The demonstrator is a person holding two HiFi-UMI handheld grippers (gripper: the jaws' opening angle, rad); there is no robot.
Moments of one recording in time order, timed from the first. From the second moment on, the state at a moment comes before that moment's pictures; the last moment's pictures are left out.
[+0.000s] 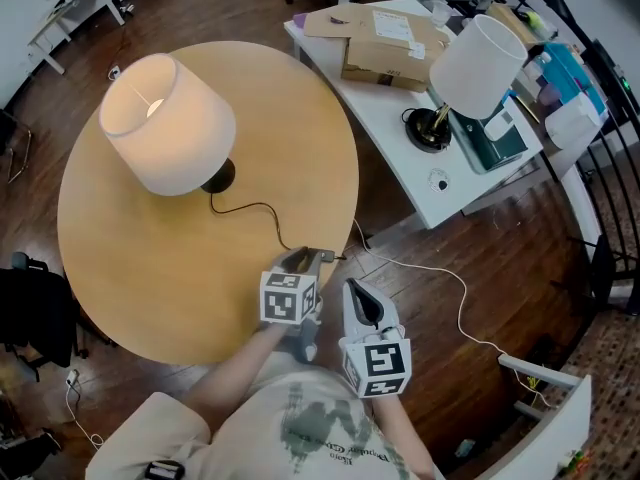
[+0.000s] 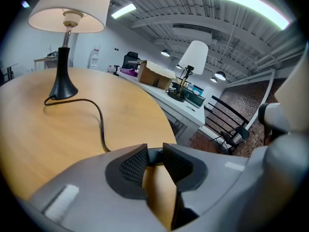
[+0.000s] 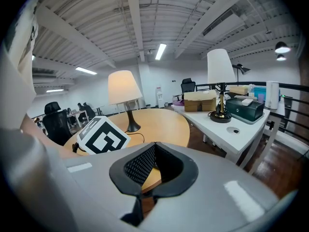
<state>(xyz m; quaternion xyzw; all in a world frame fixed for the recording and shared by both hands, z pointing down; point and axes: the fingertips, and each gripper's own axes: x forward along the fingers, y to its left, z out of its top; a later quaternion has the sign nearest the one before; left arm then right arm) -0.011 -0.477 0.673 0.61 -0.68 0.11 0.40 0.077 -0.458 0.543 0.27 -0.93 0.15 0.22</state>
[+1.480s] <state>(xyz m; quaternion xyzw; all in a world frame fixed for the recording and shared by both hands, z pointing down) -0.033 -0.306 0.480 0.61 -0.77 0.01 0.18 0.049 -0.317 0.468 0.20 -0.97 0.09 0.11</state>
